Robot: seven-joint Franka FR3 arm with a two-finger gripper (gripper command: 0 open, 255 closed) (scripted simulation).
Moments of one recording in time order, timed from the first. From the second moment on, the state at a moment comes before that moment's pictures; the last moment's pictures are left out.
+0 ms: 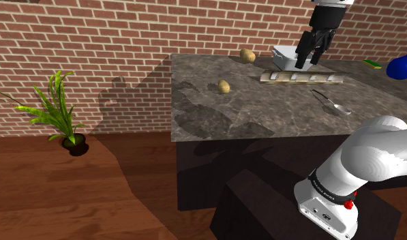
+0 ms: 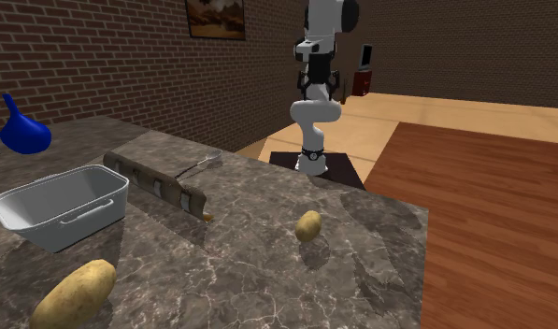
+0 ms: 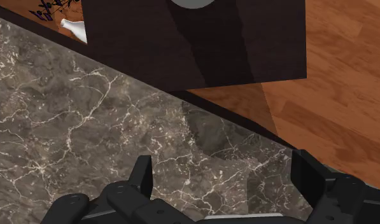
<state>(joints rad) 0.00 -0.80 -0.07 -2.32 -0.03 1.43 0.01</state>
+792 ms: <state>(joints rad) -0.01 -0.53 -0.06 -2.35 -0.03 1.76 0.08</state>
